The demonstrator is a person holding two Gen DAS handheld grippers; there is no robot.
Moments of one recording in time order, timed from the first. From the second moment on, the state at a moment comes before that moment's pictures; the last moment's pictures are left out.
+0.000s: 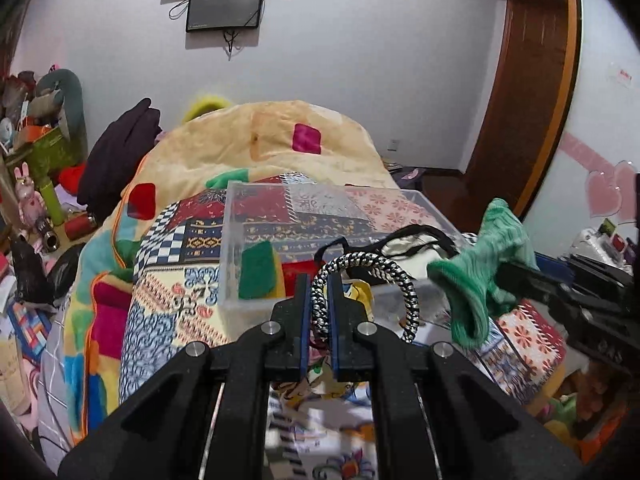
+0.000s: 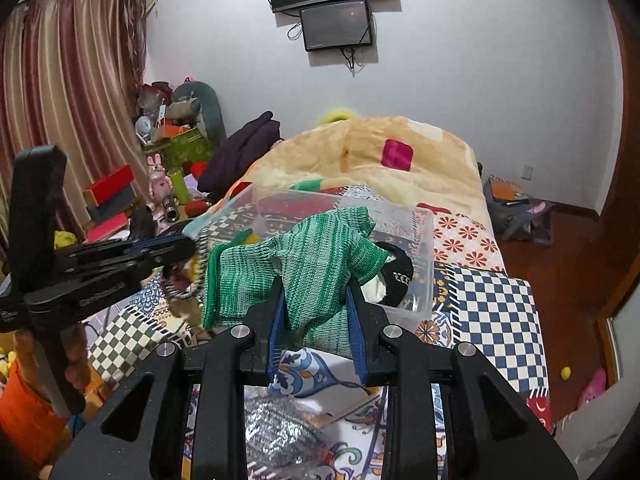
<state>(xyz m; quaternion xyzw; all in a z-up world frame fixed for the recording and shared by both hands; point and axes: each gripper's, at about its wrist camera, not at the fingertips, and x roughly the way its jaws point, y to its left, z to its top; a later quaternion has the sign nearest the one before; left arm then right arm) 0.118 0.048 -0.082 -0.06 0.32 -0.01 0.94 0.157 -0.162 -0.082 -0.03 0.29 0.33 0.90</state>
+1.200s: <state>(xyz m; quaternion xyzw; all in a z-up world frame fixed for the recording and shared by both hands) 0.139 0.052 -0.102 -0.02 0.36 -0.01 0.93 0.181 -0.112 -0.094 -0.07 0.33 0.35 0.87</state>
